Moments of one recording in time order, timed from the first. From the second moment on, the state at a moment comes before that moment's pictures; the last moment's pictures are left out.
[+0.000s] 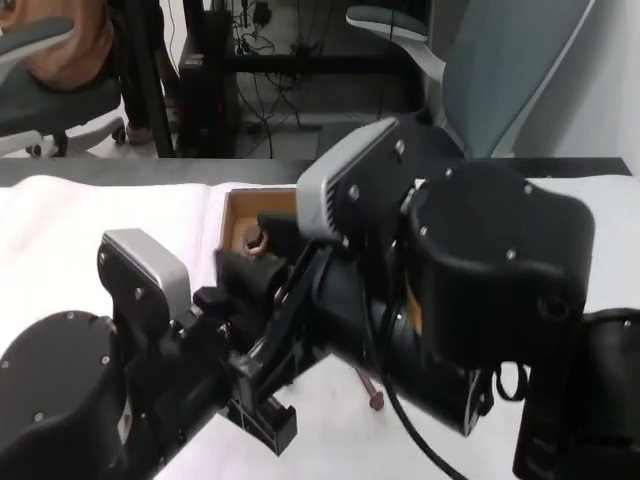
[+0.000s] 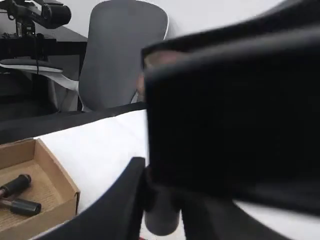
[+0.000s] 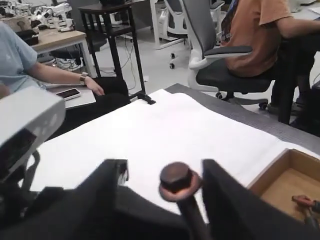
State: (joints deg) left arm -40.6 56.3 -13.0 -34.8 2.7 -7.0; right arm 59.3 73.7 -43.7 -15.3 8.2 7.9
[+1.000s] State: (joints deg) left arm -15.5 76.7 -41.8 -14.9 13.1 0.9; right arm 51.8 77.6 -52.3 22.2 6.8 13.6
